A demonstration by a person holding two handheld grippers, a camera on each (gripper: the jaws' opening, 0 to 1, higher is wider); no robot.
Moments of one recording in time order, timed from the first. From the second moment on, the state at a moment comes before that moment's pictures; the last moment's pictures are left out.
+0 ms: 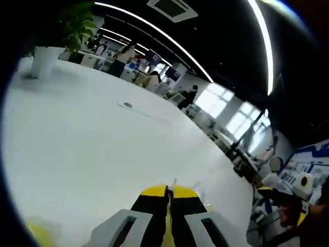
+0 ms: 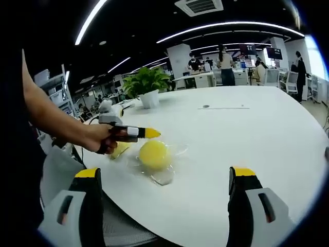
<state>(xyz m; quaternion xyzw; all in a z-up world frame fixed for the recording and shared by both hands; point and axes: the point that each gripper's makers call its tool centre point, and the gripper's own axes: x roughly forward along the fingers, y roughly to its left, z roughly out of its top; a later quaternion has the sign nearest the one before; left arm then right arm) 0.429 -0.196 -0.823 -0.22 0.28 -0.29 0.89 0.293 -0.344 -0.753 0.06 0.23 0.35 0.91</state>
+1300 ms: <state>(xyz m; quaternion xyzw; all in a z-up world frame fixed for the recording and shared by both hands) 0.367 -0.050 -0.685 0.01 0.13 -0.36 0.92 0.310 -0.331 -0.741 0.05 0.24 0.34 0.91</state>
